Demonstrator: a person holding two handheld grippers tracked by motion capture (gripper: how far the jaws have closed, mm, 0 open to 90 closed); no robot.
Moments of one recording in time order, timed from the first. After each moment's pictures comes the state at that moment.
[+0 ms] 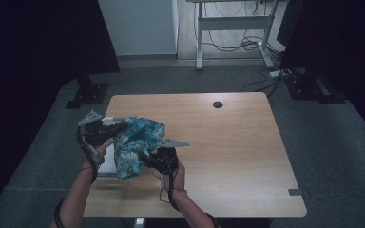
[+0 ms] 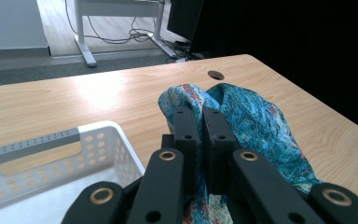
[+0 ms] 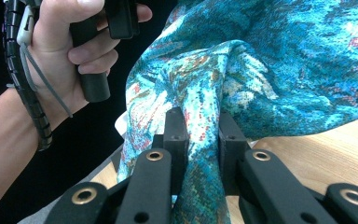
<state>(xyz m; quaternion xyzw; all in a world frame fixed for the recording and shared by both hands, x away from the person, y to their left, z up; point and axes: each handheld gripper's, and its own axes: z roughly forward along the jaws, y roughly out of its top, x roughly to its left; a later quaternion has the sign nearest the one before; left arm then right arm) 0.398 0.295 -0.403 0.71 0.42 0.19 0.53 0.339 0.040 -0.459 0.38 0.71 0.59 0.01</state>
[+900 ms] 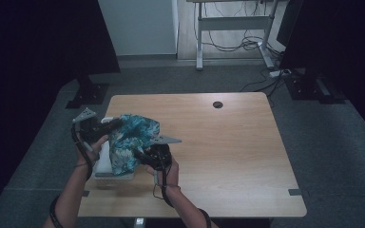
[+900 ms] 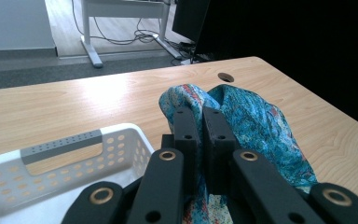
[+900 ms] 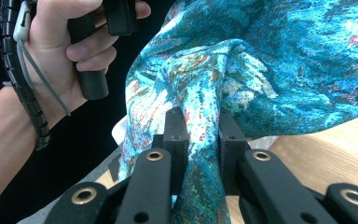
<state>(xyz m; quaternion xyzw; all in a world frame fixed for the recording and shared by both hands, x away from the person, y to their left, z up) 0.408 0.315 -0.402 0.71 0.43 0.19 0.53 0.351 0.060 -0.459 0.38 0.72 0.58 0.01</state>
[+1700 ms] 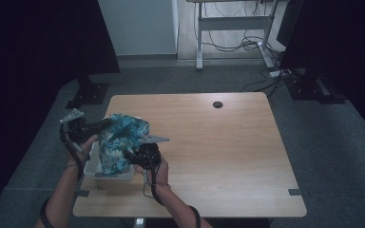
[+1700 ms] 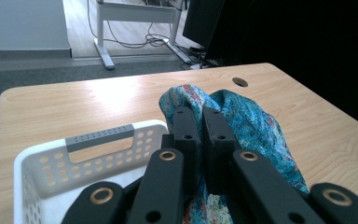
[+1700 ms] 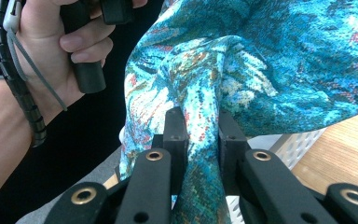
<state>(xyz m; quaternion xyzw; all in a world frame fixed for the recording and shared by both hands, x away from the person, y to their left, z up) 0.406 0.348 -0.403 0.69 0.45 0.20 0.53 0.357 0.093 -0.463 0.37 0.73 0.58 -0.01</state>
